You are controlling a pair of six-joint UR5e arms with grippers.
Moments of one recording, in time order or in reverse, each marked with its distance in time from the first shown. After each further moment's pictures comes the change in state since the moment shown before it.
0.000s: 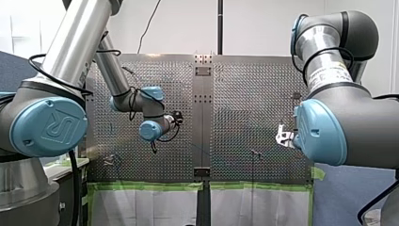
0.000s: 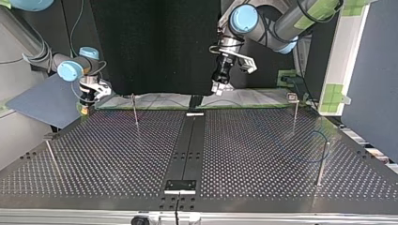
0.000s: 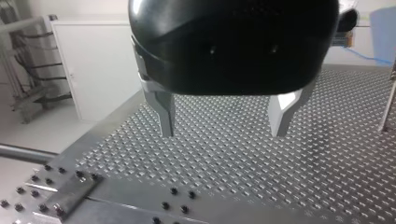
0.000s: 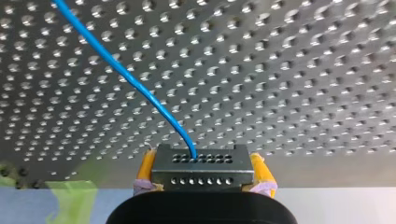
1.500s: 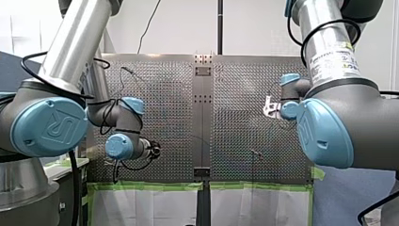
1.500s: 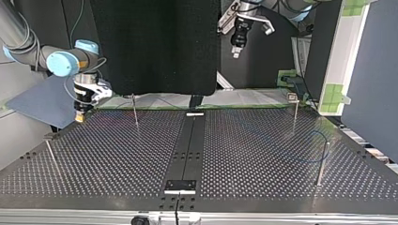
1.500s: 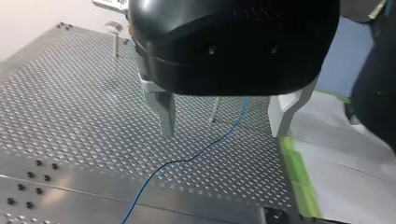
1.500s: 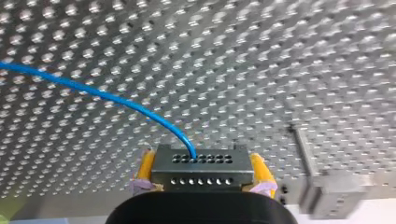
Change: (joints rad) left arm 0.007 0.000 -0.304 -0.050 -0.065 0.094; right arm 0.112 -0.302 0.120 0.080 0.083 0.000
